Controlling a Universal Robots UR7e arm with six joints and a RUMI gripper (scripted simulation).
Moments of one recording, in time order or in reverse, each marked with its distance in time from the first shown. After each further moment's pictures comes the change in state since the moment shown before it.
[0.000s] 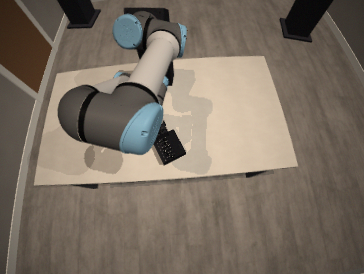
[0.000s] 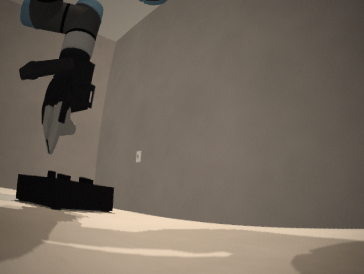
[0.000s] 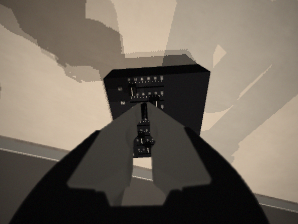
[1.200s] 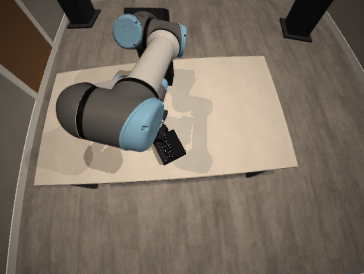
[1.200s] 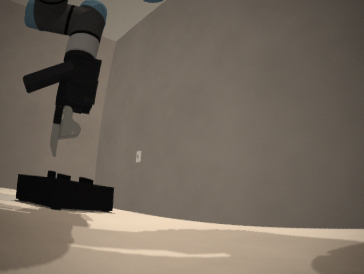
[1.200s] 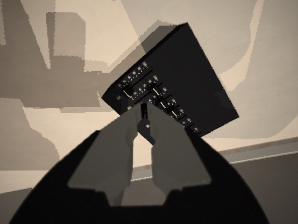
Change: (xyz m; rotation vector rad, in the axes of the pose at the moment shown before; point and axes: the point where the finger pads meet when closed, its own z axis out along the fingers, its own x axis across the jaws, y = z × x) arm 0.004 0.013 0.002 -0.002 0.003 0.617
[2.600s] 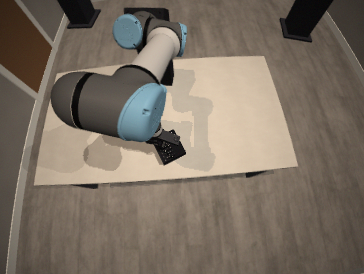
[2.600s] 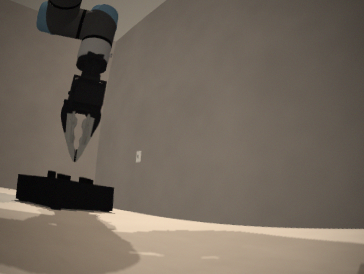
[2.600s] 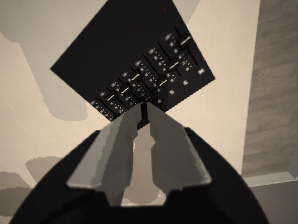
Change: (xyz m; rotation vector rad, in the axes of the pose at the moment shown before) arm 0.019 0.047 0.003 0.001 0.003 1.567
